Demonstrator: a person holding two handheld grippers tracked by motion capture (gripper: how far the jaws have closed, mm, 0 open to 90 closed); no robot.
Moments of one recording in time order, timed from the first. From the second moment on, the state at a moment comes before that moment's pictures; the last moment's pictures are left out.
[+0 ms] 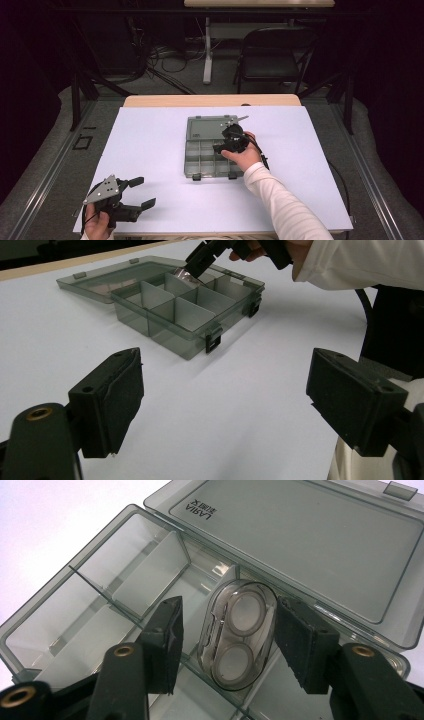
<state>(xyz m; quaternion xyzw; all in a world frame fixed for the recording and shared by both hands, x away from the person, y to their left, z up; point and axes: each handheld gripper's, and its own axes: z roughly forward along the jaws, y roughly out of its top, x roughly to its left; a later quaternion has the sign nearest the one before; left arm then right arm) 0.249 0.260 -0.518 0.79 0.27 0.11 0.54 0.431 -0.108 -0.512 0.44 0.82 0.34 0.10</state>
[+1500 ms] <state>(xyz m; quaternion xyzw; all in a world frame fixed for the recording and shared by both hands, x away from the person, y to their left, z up) 0.249 0.259 -0.518 0.79 0.28 0.11 0.54 0.368 -0.130 -0.480 0.41 0.79 0.43 0.14</state>
